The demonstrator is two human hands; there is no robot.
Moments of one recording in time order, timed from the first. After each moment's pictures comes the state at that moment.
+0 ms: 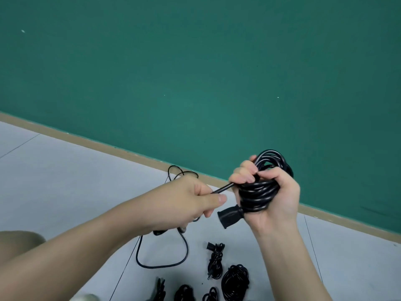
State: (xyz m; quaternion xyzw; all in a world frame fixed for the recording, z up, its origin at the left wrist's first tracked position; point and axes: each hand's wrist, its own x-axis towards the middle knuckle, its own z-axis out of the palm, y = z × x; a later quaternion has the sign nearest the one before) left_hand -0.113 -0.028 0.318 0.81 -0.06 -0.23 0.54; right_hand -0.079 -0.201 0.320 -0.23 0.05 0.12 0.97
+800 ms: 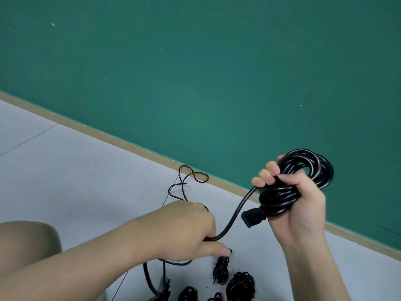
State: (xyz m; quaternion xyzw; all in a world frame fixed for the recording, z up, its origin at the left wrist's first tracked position) left_hand -0.126 -0.011 0.290 0.94 -0.24 -0.16 0.16; right_hand -0.071 -0.202 0.321 -0.40 -0.05 0.05 0.91
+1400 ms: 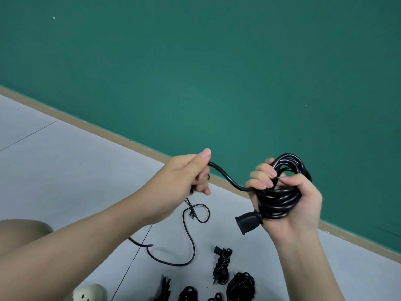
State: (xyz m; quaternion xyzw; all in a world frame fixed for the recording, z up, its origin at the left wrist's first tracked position) left_hand -0.093 0.012 0.289 0.68 -0.02 -0.02 0.73; right_hand -0.063 -0.190 0.312 -0.25 0.01 0.16 0.95
